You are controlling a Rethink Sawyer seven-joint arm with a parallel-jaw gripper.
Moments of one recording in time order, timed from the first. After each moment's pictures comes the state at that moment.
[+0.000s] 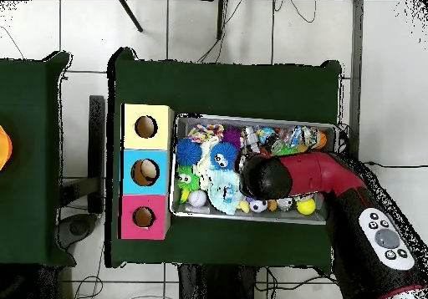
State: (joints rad) arm -0.74 -0.68 0.51 1.74 -0.65 0.63 2.06
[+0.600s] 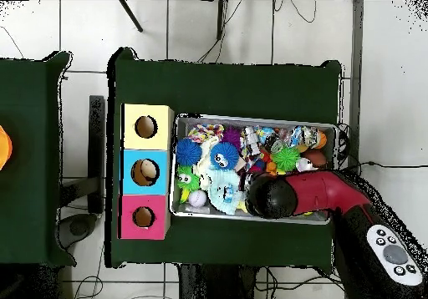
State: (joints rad) arm -0.80 -0.70 0.51 1.83 -0.70 0.61 2.06
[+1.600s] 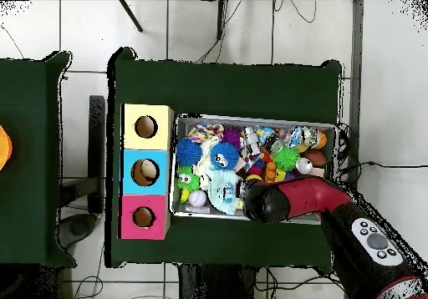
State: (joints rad) arm -0.80 -0.54 0.50 1.81 -0.81 0.51 2.06
